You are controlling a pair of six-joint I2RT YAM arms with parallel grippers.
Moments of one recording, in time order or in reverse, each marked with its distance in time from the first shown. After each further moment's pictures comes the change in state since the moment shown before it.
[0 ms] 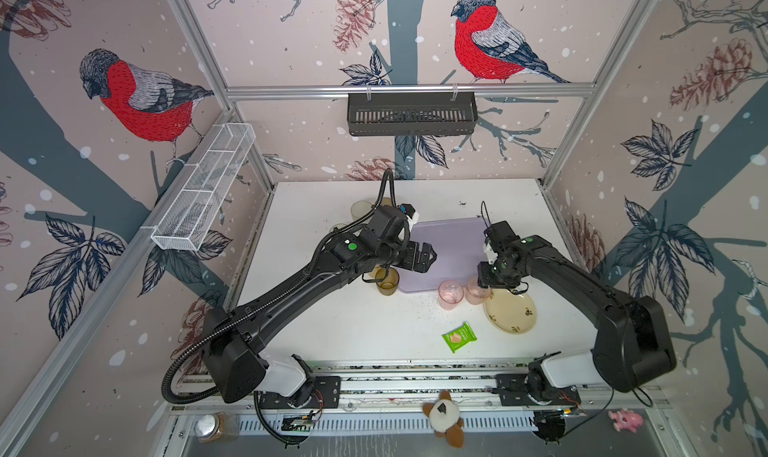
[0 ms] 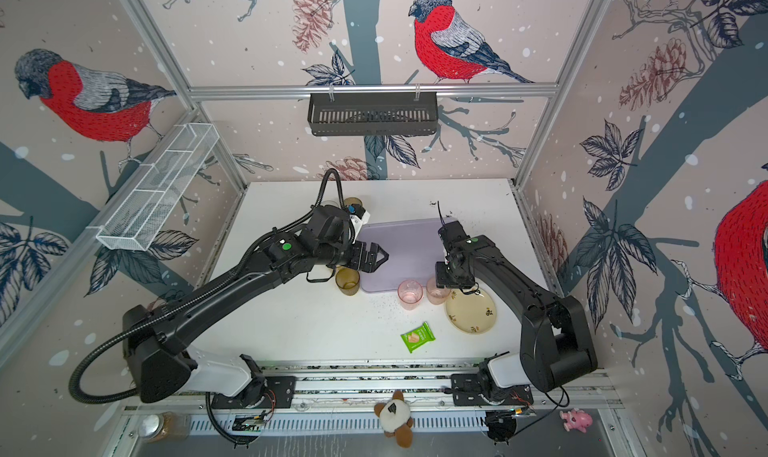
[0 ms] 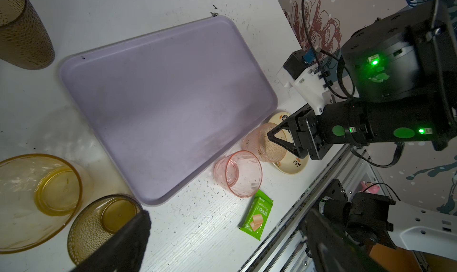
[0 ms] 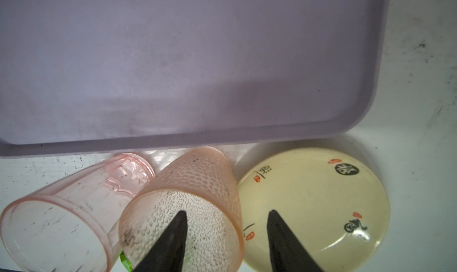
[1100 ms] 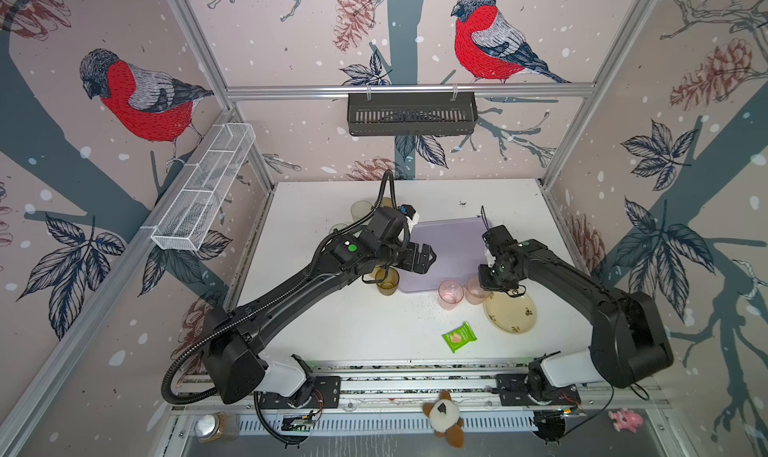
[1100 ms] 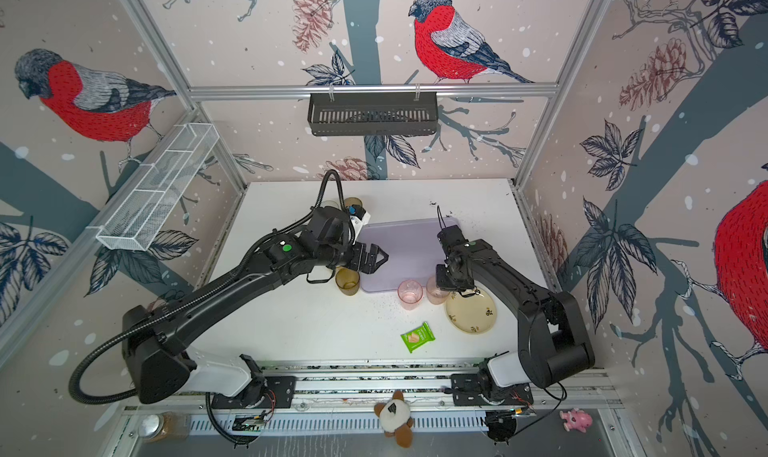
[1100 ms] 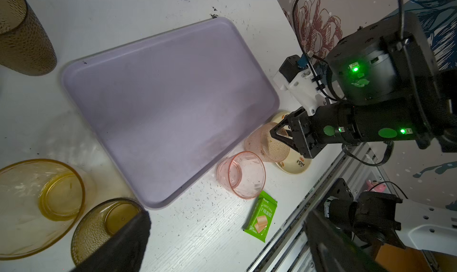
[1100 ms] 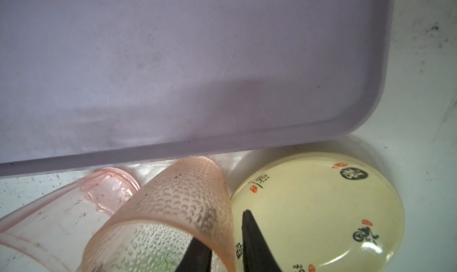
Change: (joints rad) left arm 0.000 -0.008 -0.024 0.022 -0.005 0.025; right arm -0.001 0.021 -0.048 0.061 0.024 0.035
